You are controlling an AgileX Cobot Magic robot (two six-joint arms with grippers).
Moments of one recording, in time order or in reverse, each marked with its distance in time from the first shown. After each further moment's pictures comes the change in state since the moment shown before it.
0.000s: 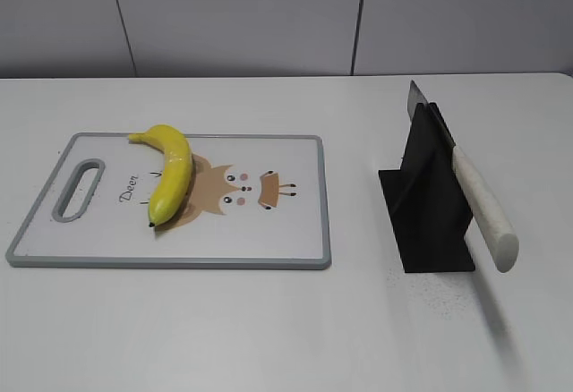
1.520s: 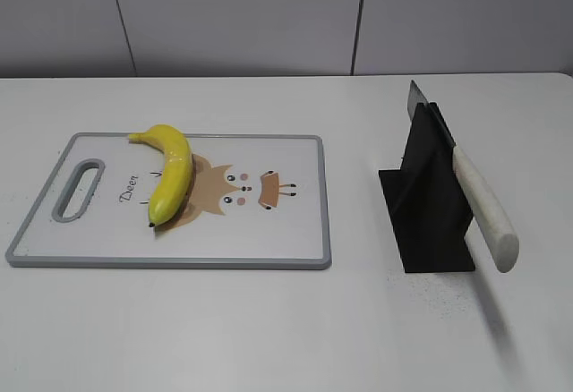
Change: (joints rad) left arm 0.000 0.000 0.000 -0.001 -0.007 0.000; right arm 0.027 1.116 -0.575 0.159 0.249 0.056
